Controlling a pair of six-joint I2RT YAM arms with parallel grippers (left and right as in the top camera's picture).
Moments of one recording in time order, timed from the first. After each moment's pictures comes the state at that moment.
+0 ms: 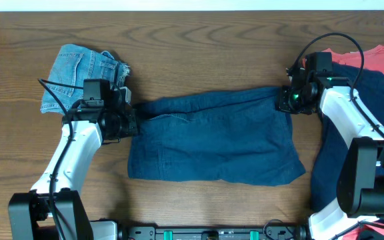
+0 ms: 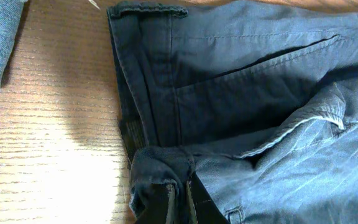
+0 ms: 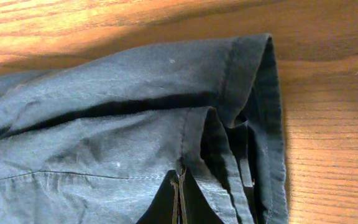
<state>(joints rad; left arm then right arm) 0.03 1.50 0.90 -0.66 0.34 -0.15 -0.01 1.79 1.17 -0.65 -0.31 0.17</state>
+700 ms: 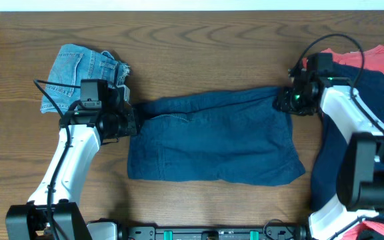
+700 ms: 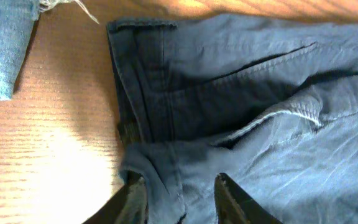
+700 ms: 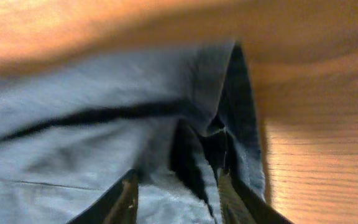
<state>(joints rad) 0.03 1.44 0.90 -0.67 0.34 -0.15 -0.03 1.84 1.17 -0.64 -0.28 0.16</state>
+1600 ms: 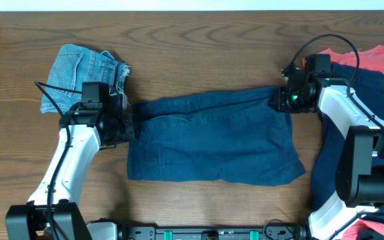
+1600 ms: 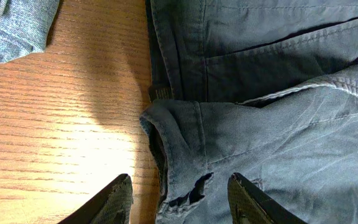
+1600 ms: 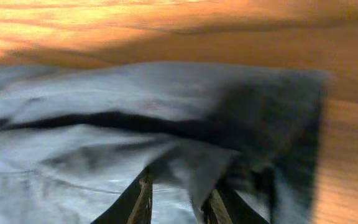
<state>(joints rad) 0.03 1.44 0.90 -0.76 0.25 -0.15 -0.03 1.87 1.16 -0.56 -0.42 0.04</state>
